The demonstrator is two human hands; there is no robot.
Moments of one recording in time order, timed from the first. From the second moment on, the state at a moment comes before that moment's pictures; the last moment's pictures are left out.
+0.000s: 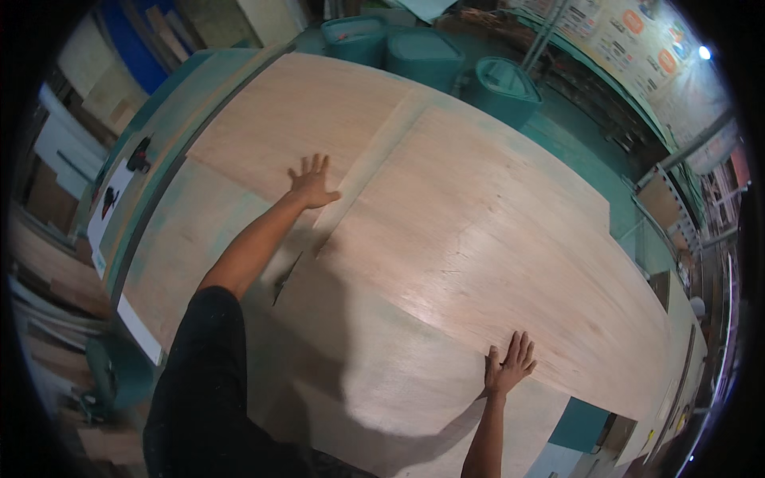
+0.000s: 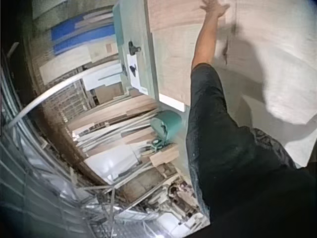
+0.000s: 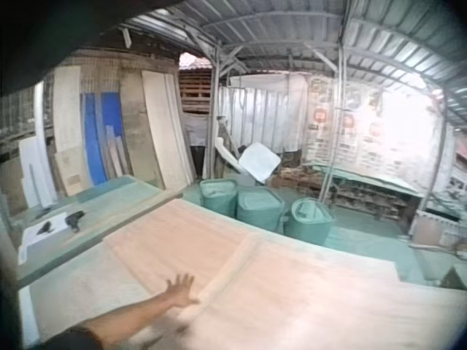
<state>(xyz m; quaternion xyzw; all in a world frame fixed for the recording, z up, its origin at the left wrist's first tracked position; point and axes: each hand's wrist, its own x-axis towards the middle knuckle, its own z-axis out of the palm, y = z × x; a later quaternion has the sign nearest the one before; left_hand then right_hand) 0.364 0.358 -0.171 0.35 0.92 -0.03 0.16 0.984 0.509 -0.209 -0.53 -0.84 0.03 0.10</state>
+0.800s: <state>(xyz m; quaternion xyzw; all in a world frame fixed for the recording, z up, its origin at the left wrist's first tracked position) 0.386 0.381 -0.042 0.33 0.84 -0.29 -0.32 0.990 0.507 -0.197 -0.56 -0.81 0.05 0.16</state>
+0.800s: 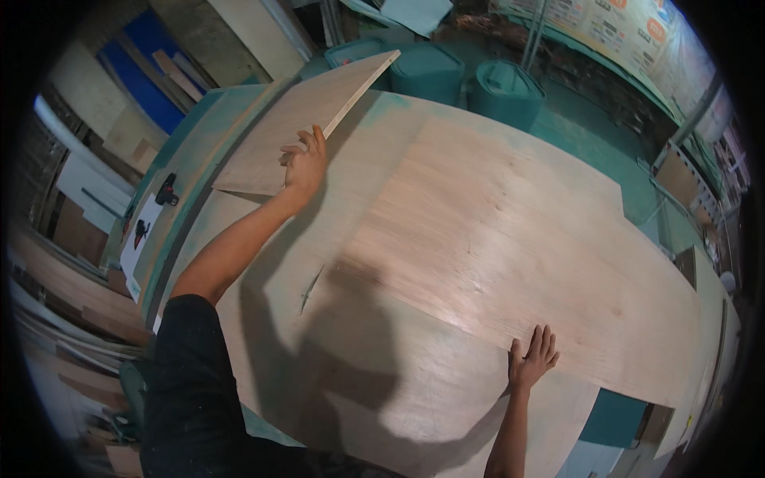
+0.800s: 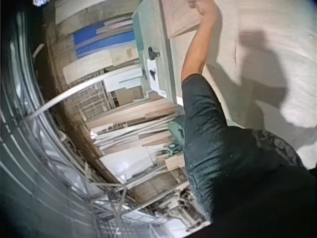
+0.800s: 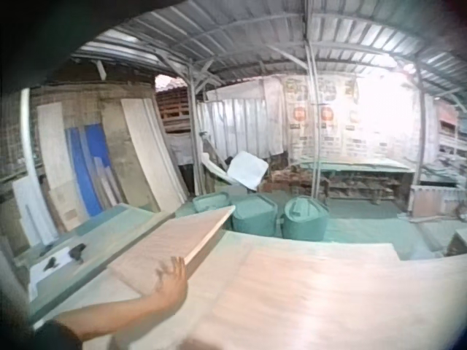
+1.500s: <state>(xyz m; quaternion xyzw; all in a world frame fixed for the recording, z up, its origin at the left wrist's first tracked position) 0.740 -0.027 0.160 0.29 0.94 -0.16 -0.10 0.924 0.386 -0.100 -0.32 -0.77 0.39 0.39</state>
